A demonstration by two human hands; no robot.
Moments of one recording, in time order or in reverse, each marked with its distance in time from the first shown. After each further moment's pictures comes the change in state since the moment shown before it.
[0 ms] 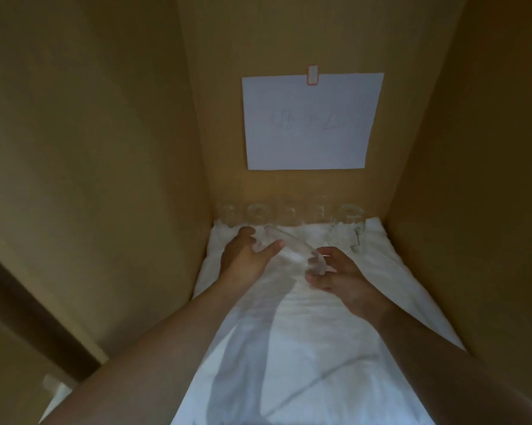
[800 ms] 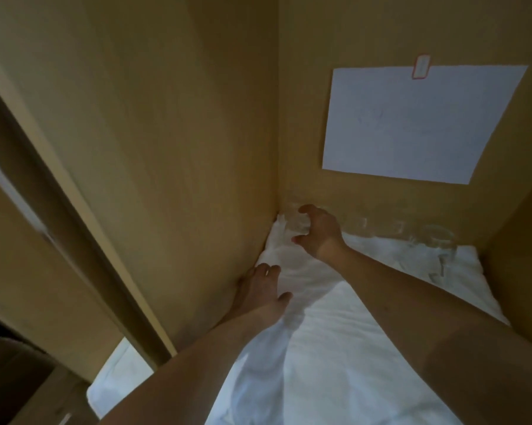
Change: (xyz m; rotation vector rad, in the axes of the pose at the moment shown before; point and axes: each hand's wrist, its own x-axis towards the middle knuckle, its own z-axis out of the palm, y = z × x) left_hand -0.030 -0.082 -0.023 0.652 -0.060 0.000; right_hand 0.120 -0.041 0.145 -0.928 -0.137 -0.388
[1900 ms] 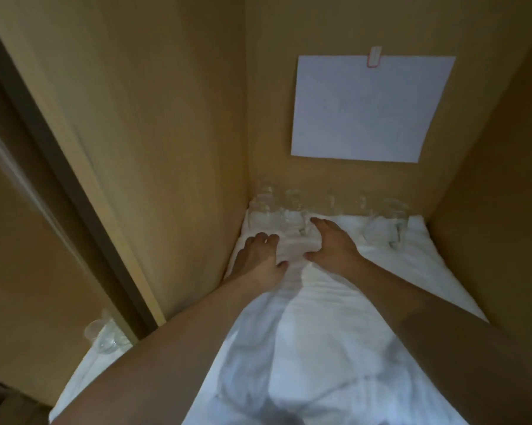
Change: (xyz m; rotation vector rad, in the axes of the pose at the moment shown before) left_hand 0.013 0.025 -0.010 -0.054 0.015 0.208; right_hand -0.088 0.052 -0.024 -0.274 -0.066 0.175
